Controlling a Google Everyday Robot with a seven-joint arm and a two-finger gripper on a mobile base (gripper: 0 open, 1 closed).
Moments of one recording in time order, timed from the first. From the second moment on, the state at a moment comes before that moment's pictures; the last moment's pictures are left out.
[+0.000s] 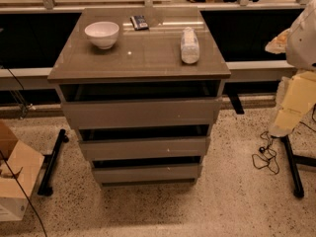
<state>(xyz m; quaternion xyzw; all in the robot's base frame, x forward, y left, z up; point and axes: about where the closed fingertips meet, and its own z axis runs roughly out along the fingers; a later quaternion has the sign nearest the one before) 0.438 -0.217 0.976 -0.60 0.78 -0.03 0.16</state>
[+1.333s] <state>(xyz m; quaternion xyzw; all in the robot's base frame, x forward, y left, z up) 0.473 -0.162 0.822 -0.58 0.77 0.10 0.23</state>
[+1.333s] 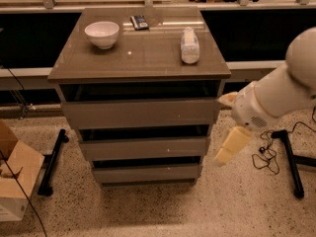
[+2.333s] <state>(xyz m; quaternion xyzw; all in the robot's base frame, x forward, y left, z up) 0.507 -0.143 0.707 -0.55 0.78 0.20 0.23</state>
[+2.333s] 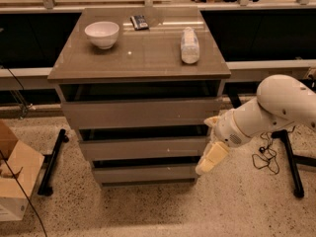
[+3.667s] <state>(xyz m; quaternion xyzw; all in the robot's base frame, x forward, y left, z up) 0.538 -0.083 0.559 -0.50 0.78 0.24 0.28</state>
